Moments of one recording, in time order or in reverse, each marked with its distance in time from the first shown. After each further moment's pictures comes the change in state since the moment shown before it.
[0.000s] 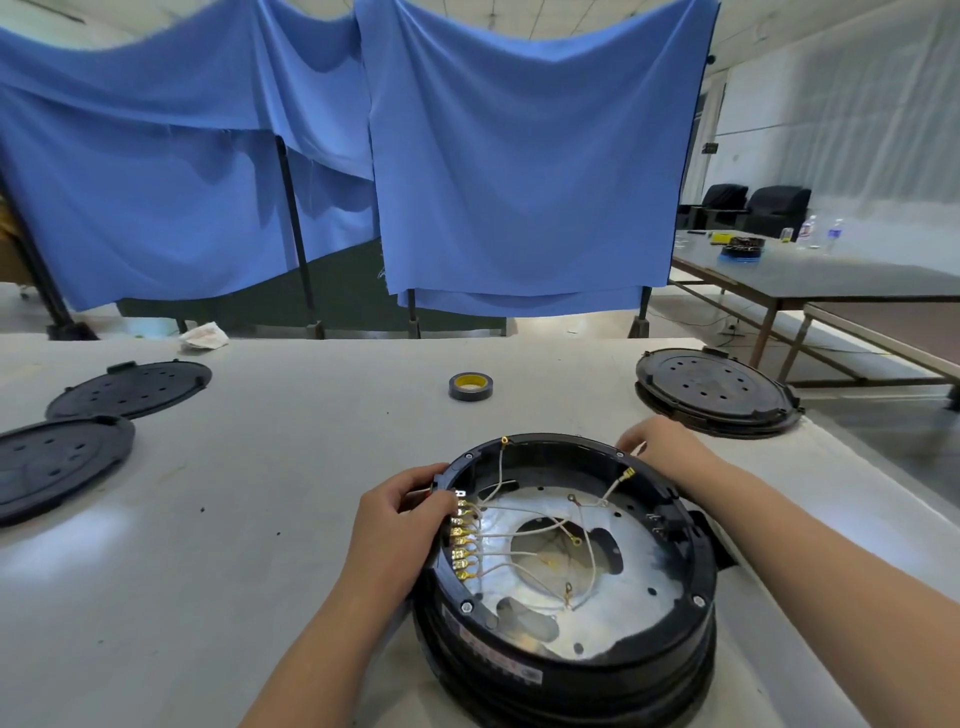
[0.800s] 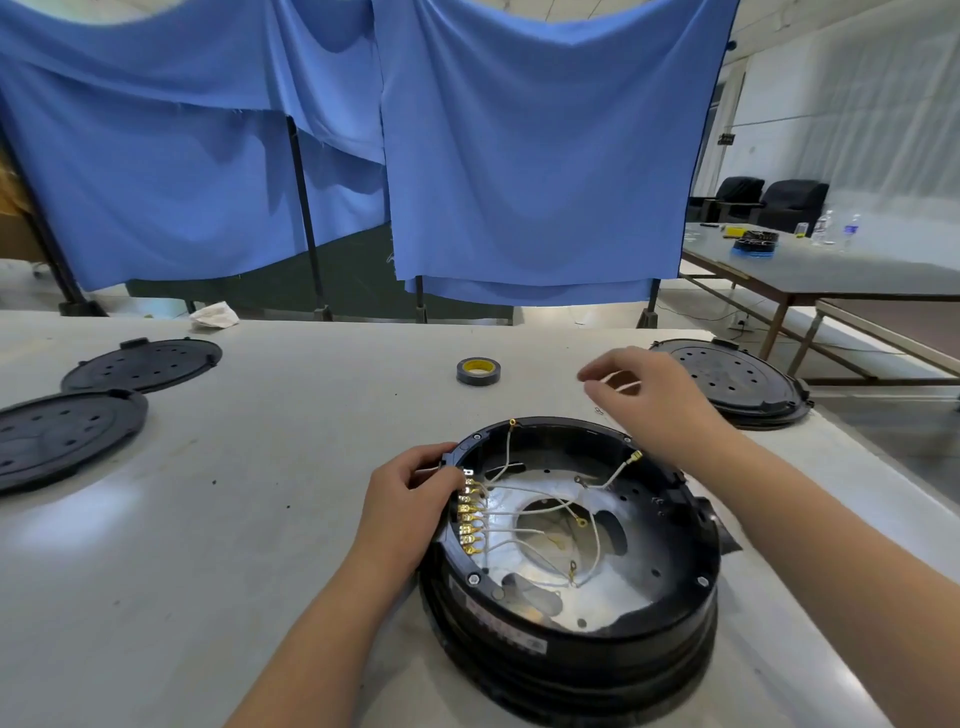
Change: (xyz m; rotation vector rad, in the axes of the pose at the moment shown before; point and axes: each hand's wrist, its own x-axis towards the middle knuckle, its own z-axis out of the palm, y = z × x) left_hand 0.003 -0.005 0.000 0.019 0.020 0.018; right_hand -0.049 -0.069 -0.025 0.295 0.284 -0.331
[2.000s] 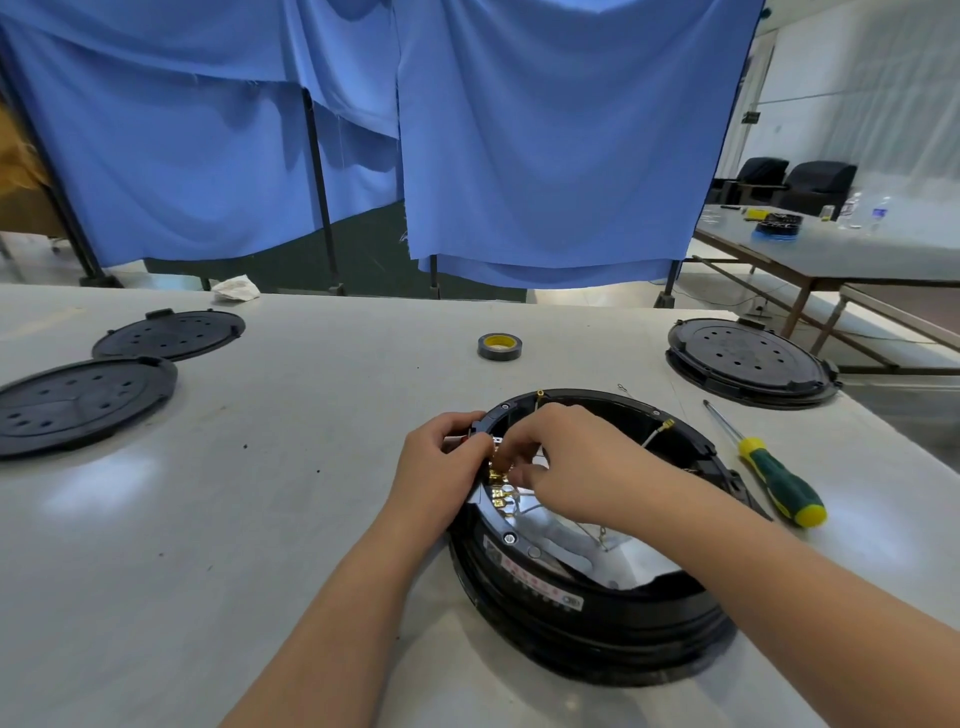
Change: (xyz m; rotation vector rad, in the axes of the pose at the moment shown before) left_hand 0.003 -0.002 -0.003 0.014 -0.088 0.030; right_hand -0.049 -0.075 0.058 -0.295 -0.507 -0.070
